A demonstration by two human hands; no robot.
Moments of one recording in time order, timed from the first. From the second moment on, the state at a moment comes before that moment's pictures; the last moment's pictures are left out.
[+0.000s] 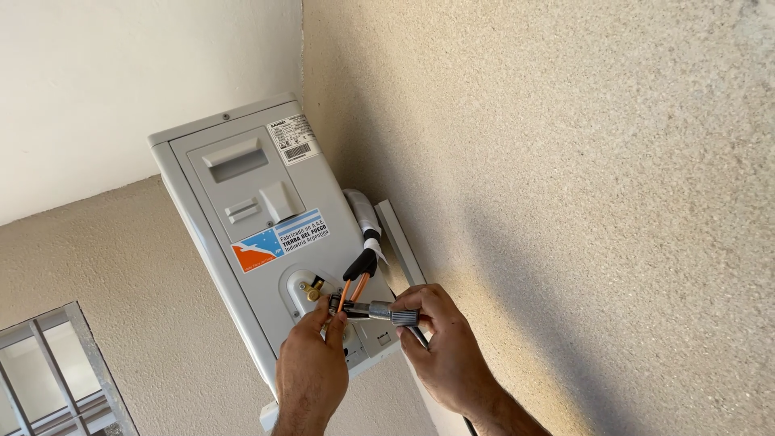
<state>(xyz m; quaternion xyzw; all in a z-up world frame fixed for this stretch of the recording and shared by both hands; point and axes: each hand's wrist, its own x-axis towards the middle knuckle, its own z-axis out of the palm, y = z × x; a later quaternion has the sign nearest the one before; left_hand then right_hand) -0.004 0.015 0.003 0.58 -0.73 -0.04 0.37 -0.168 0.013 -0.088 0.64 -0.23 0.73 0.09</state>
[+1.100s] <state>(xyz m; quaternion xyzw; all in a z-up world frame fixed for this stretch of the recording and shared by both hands) 0.002 0.005 -0.004 0.54 -0.73 -0.06 0.40 -0.175 0.019 -0.091 0.56 -0.46 0.68 -0.15</state>
